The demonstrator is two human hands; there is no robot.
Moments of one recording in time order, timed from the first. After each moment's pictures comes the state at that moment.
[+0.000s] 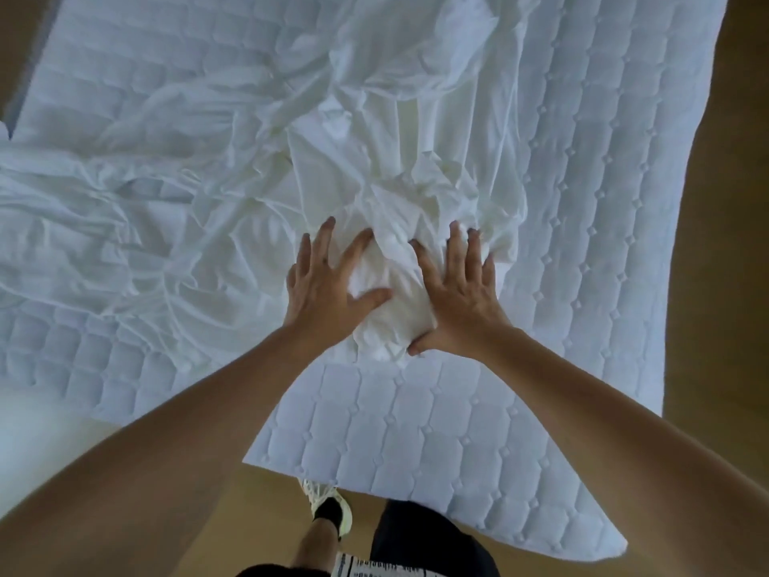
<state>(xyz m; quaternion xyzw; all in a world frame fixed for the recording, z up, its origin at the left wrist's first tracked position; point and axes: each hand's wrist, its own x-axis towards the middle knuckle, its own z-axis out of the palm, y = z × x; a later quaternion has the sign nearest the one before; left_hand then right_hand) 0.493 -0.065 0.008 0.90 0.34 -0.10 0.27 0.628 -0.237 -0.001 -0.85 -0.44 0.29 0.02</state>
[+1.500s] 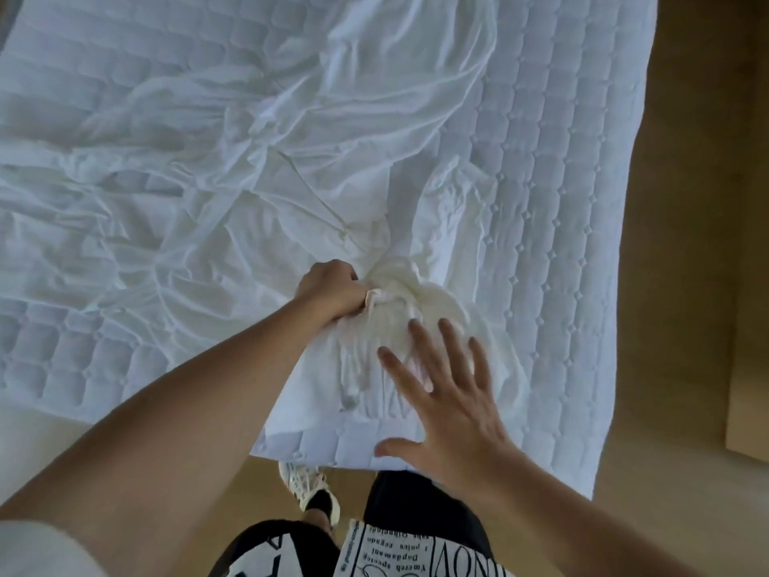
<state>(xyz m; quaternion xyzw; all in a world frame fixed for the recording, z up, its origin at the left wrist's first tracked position) 0.498 -0.066 0.037 0.81 0.40 -0.27 0.34 0.490 -0.315 0.083 -0.84 -0.51 0.18 0.06</state>
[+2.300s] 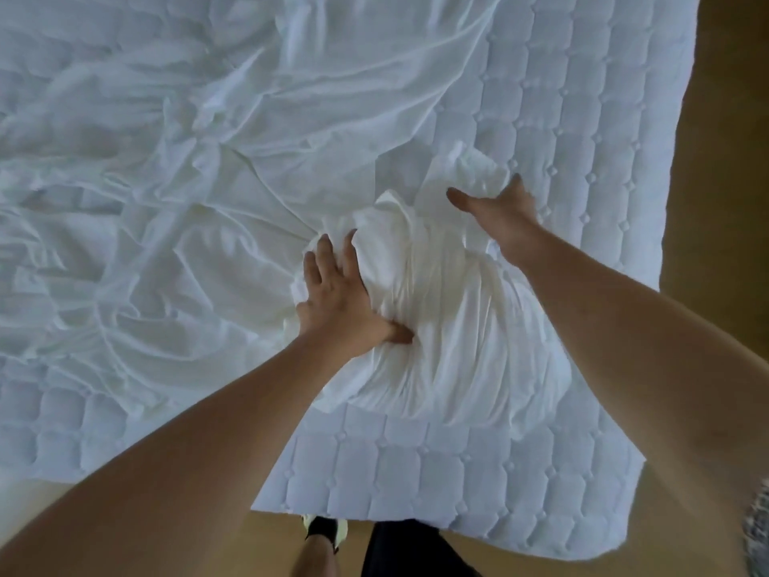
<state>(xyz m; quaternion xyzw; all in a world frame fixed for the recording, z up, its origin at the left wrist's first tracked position) 0.542 -0.088 -0.020 0.84 0.39 -0.23 0.31 0.765 -0.197 -0.044 -0.88 0.08 0.33 0.33</state>
